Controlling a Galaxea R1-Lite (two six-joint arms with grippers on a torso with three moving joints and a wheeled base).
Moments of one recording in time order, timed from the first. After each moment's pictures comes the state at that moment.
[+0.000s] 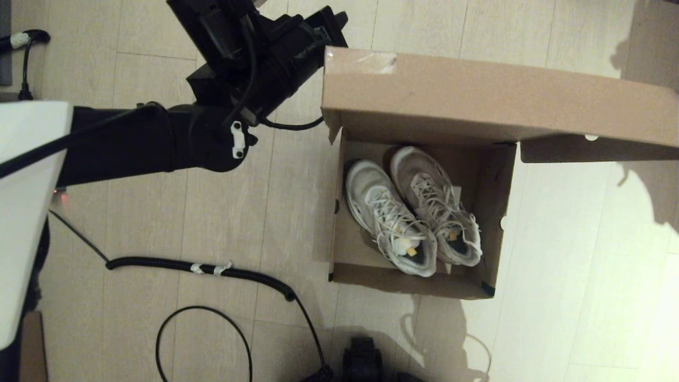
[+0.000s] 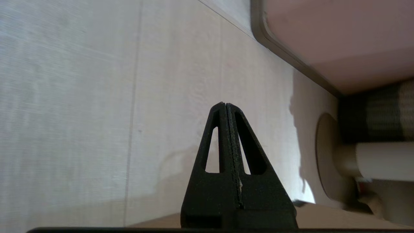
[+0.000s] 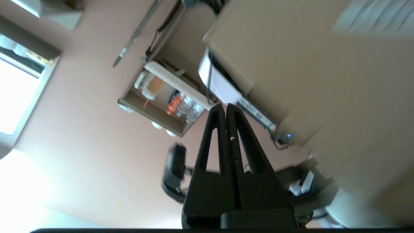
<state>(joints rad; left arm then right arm) -0.60 2.08 -1.93 -0.65 -0.12 -0.24 -0.31 1.34 -0.92 -1.52 1.52 2.40</state>
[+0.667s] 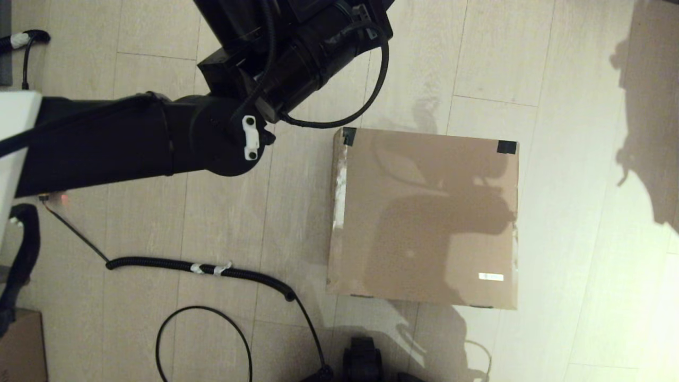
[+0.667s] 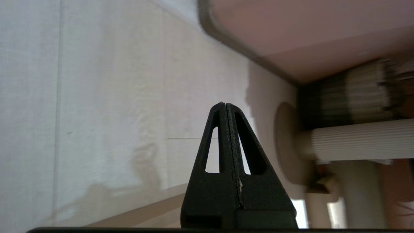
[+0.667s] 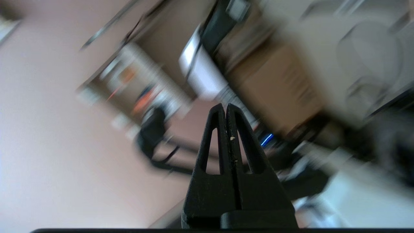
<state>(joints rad) -0.73 2.03 -1.91 -0.63 -0.13 -0.21 -0.42 0.95 -0.70 -1.52 1.52 2.34</state>
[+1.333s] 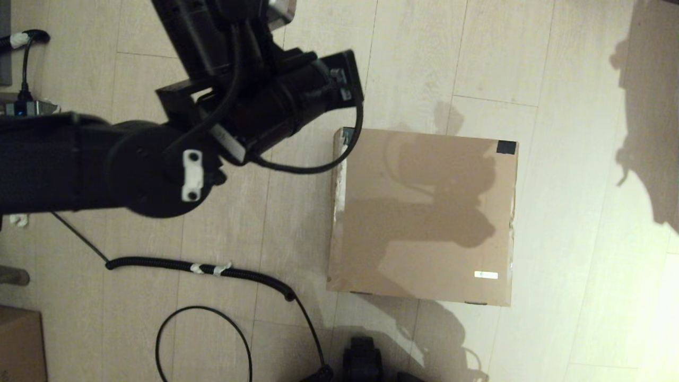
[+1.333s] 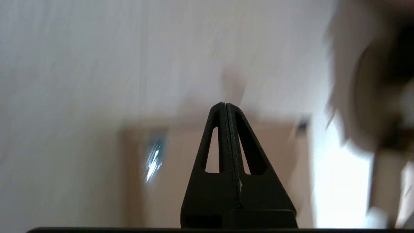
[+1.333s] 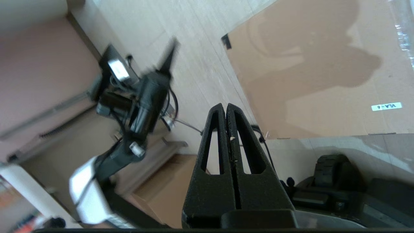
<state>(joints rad) -0.74 1.80 -1.49 -0.55 0.13 -0.09 -1.06 0.84 -0.64 -1.52 1.52 2.18</state>
